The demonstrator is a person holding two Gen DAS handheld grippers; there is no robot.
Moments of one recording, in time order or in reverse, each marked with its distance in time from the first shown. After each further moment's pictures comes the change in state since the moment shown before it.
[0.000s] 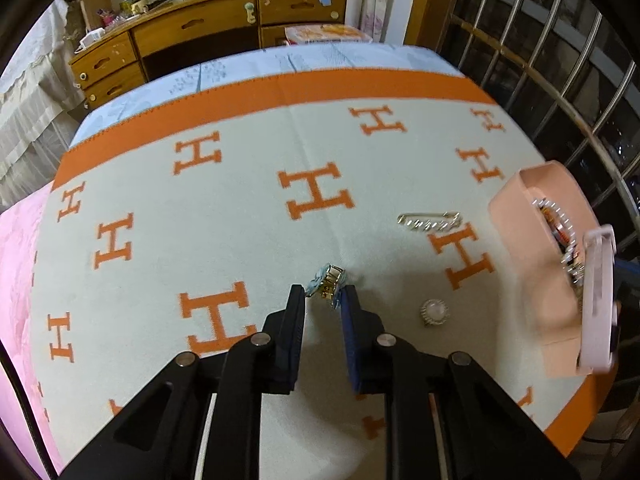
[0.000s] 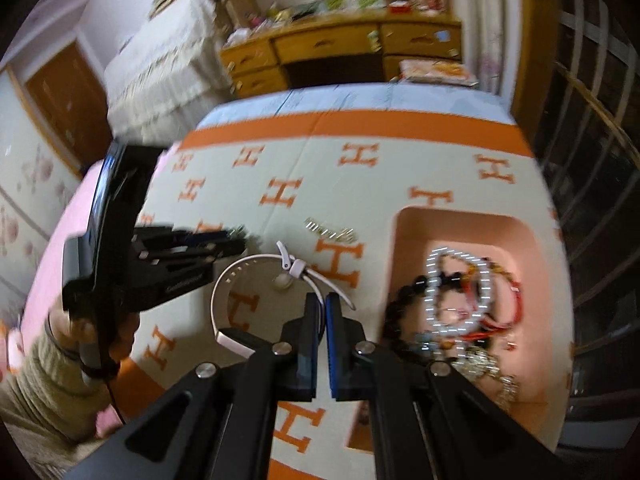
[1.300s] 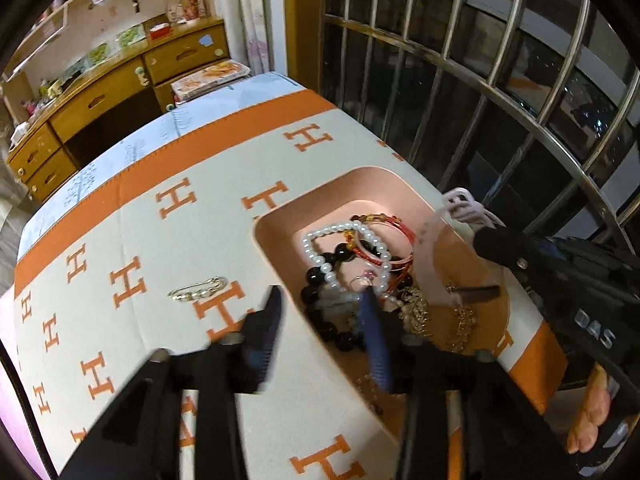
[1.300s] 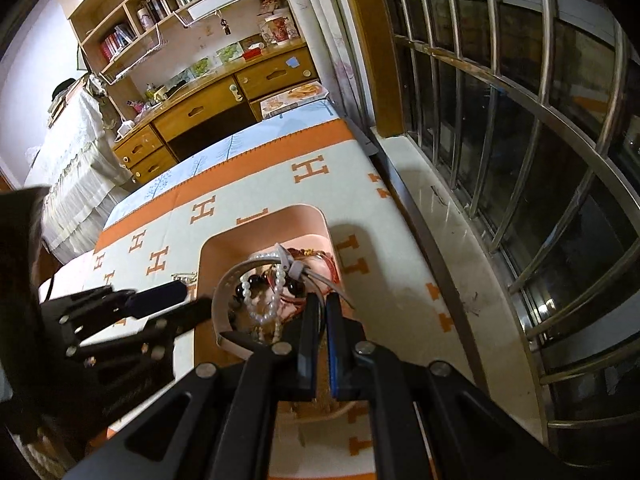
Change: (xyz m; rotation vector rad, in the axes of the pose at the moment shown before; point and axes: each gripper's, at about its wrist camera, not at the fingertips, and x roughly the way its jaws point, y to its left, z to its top) left arm -0.031 -0.175 0.017 0.262 -0.049 -0.105; right arm -0.040 -0.103 -0.038 0.323 -0.132 -0.207
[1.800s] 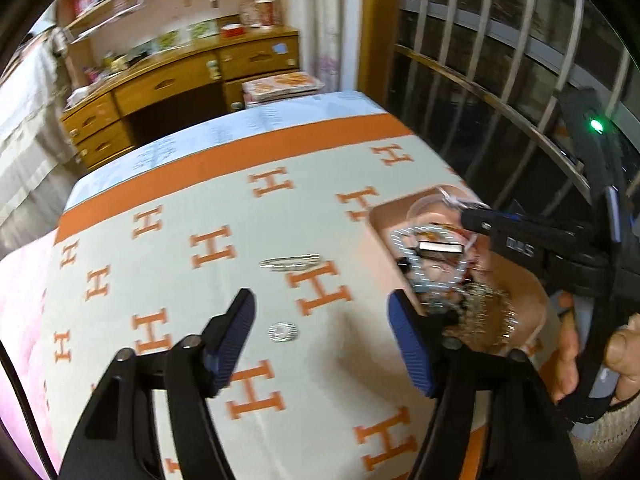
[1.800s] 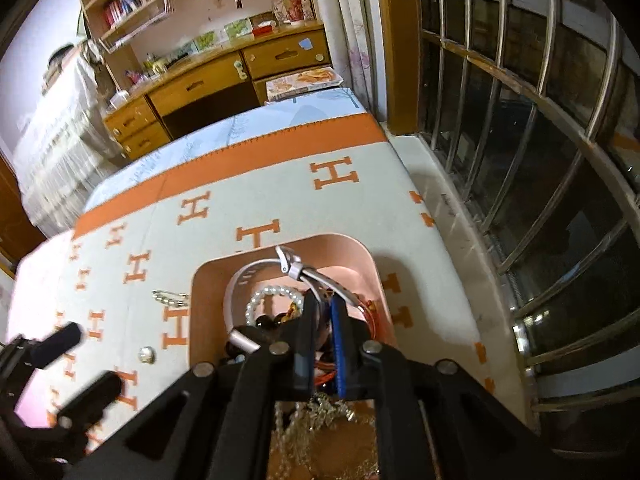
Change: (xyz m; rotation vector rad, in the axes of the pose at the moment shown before) left arm -0.037 0.058 -0.035 -0.176 -0.083 0.138; right arm 0.053 0.039 0.031 -0.103 0.054 -0.079
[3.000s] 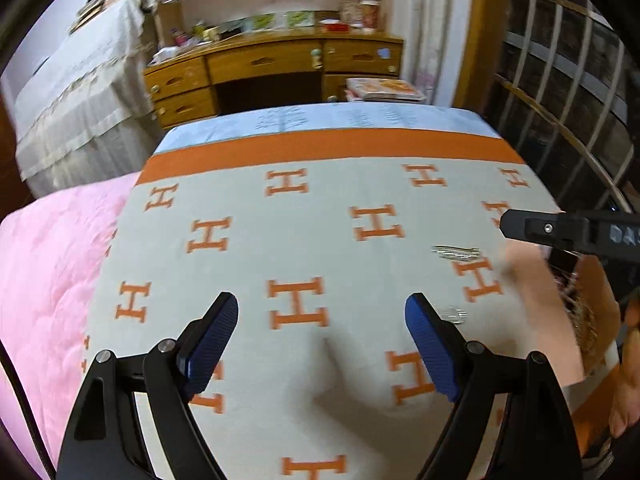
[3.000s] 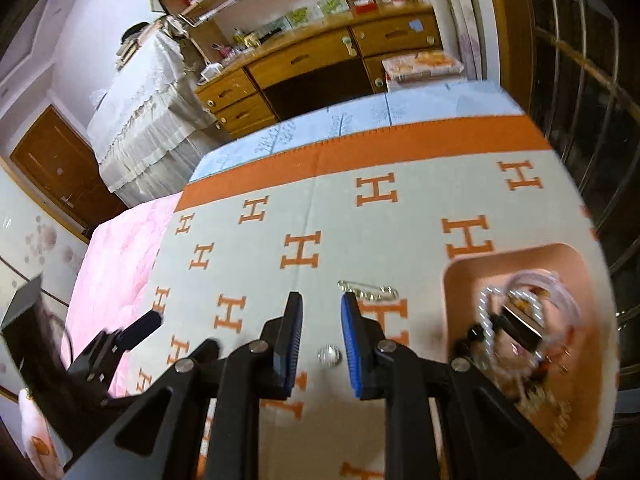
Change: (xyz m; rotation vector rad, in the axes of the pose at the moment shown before) left arm -0.001 0.125 -0.036 -0.204 -0.014 0.177; right arm 0.015 0.122 0.016 -0.049 0.130 0.343
